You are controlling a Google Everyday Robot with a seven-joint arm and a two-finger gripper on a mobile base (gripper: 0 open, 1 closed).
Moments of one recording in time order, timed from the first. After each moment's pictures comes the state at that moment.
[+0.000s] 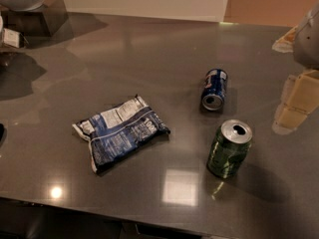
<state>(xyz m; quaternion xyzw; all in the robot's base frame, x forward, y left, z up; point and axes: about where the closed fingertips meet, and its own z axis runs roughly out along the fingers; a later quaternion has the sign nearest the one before) 0.438 -0.216 0.978 -0.60 0.78 -0.04 0.16</state>
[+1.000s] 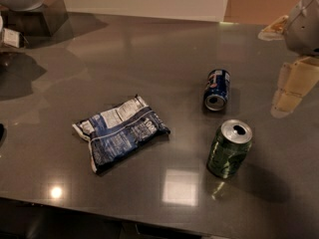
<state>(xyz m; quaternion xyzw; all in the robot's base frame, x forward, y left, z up) 0.476 -0.215 0.979 -0.66 0.72 -0.03 0.18</state>
